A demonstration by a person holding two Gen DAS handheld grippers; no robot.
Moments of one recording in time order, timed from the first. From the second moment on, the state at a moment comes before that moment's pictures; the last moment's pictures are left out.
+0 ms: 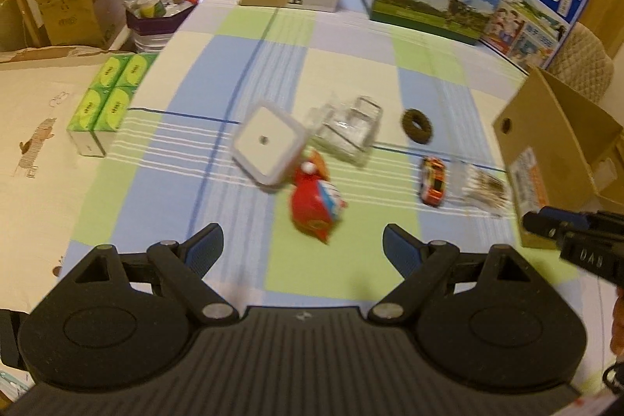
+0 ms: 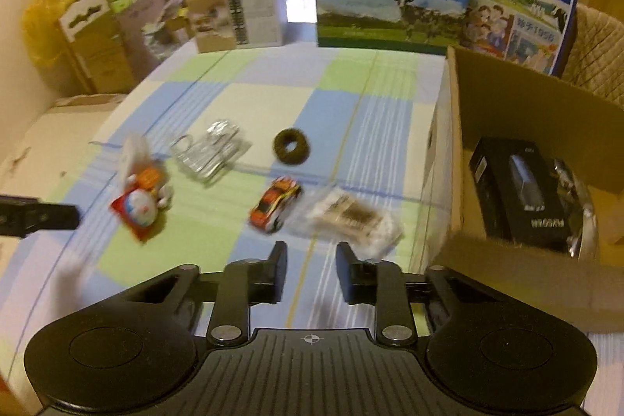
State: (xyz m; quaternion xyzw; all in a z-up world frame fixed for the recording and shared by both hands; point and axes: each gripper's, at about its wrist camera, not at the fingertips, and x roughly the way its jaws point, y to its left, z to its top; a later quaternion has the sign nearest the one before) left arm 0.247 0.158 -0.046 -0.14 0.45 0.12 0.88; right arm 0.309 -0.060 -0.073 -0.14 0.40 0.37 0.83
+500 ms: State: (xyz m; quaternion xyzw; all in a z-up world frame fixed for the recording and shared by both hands) left arm 0.274 0.194 -0.078 -0.16 0.47 0.11 0.86; right arm 0.371 0.009 -0.106 -0.14 0.43 0.28 0.85
